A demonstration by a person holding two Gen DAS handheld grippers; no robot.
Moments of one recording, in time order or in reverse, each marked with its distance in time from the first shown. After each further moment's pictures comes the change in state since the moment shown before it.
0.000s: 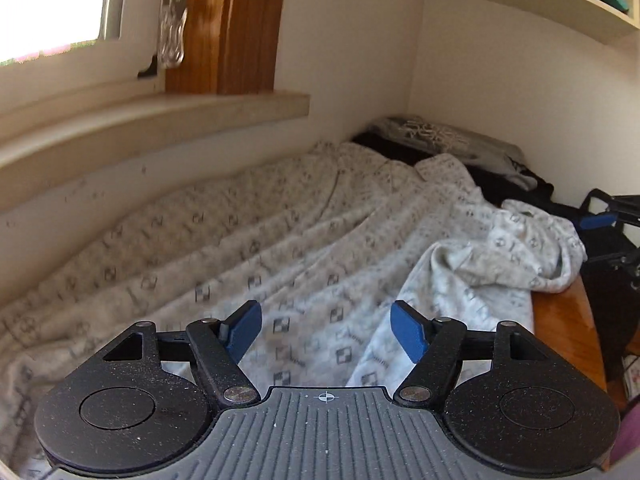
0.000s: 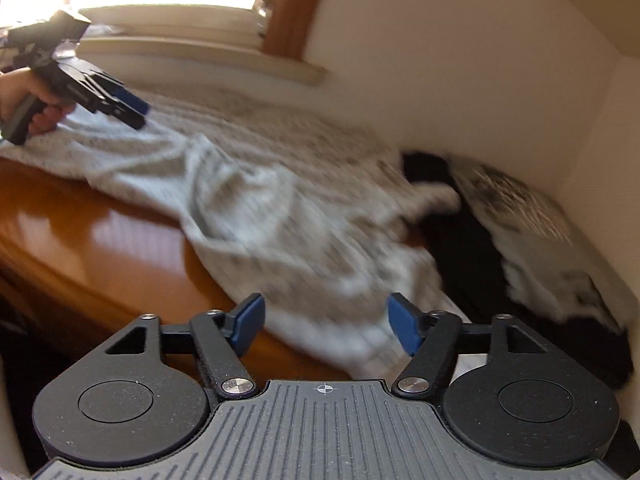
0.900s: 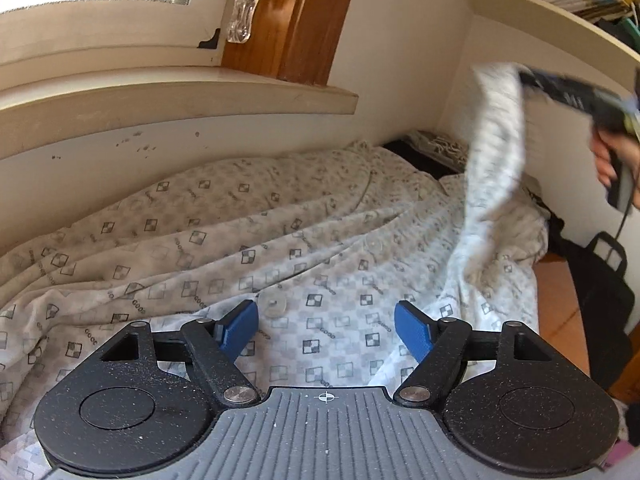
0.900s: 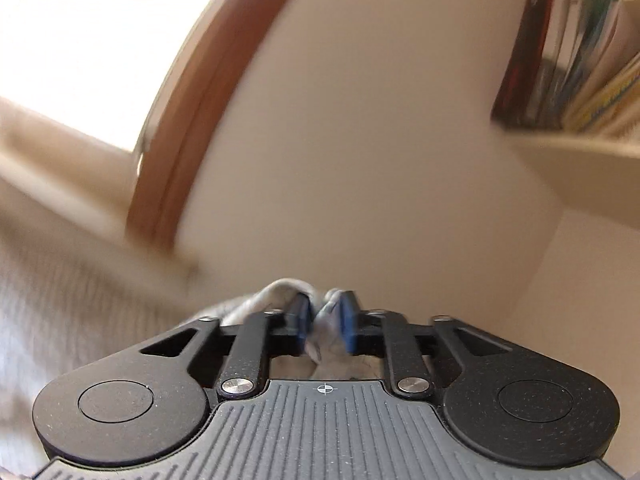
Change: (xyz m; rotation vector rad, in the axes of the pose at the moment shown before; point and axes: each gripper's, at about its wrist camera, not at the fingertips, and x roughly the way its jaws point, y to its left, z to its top) left arm -0.017 0.024 -0.009 -0.151 -0.012 0.014; right arm 0.075 -0.016 0.185 -0.077 -0.369 -0.239
